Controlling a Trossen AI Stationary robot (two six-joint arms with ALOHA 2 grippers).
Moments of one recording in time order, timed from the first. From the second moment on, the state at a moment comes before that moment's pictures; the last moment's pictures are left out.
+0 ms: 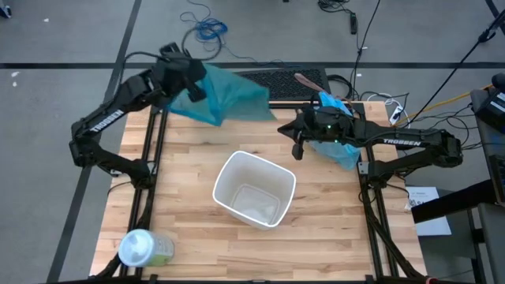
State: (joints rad) left arm 0.54 1.31 1.63 -0.80 -0.64 0.67; right arm -0.22 1.17 0.97 -0.16 0.05 0.00
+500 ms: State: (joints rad) left arm 0.48 1.31 1.93 -0.80 -0.61 0.64; right arm -0.20 1.17 0.97 0.01 0.05 -0.02
